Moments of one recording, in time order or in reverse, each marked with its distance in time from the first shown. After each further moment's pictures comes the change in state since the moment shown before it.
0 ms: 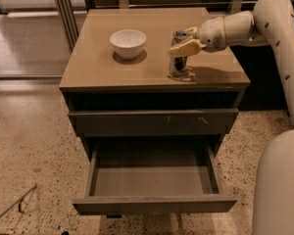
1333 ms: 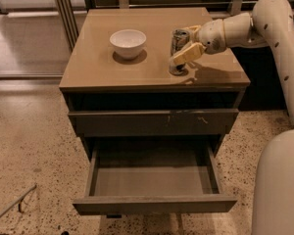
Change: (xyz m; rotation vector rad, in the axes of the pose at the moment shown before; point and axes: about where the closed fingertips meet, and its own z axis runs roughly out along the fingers) arm 0.000 0.000 0.000 0.000 0.000 0.000
